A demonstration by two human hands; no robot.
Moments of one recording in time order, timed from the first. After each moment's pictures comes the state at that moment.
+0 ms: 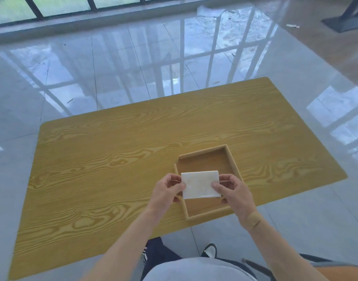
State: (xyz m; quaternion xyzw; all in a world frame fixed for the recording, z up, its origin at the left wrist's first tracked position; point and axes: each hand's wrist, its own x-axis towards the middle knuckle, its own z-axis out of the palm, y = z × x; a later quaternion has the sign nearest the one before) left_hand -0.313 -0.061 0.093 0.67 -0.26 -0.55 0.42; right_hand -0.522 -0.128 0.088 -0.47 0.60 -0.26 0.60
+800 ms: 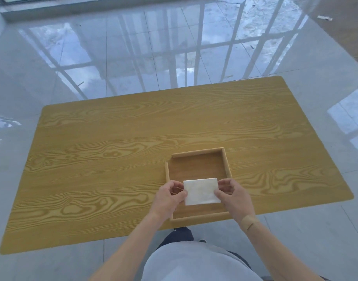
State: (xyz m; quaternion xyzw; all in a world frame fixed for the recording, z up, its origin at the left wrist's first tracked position) left_hand -0.368 -0.081 0.059 0.74 -0.24 -0.50 0.37; right_hand -0.569 -0.173 0.055 -0.58 0.61 -0.14 0.52
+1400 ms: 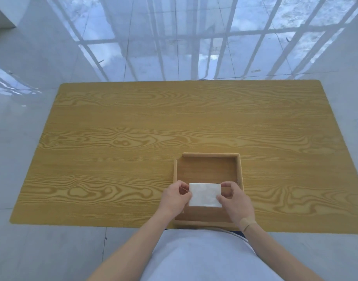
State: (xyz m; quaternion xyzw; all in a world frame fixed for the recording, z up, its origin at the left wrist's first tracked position) left_hand -0.367 -0.101 0.021 0.80 -0.21 -0.47 0.30; right_hand -0.549 -0.205 0.026 -0.66 0.59 -0.01 0.46
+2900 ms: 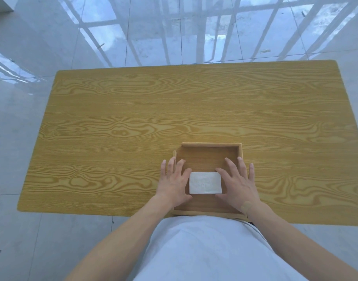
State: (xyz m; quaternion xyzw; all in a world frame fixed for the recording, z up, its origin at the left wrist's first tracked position) left_hand -0.364 -0.114 0.008 0.78 -0.57 -0.20 -0.14; right_hand -0.557 -0.236 -0.010 -0.91 0.37 0.18 0.11
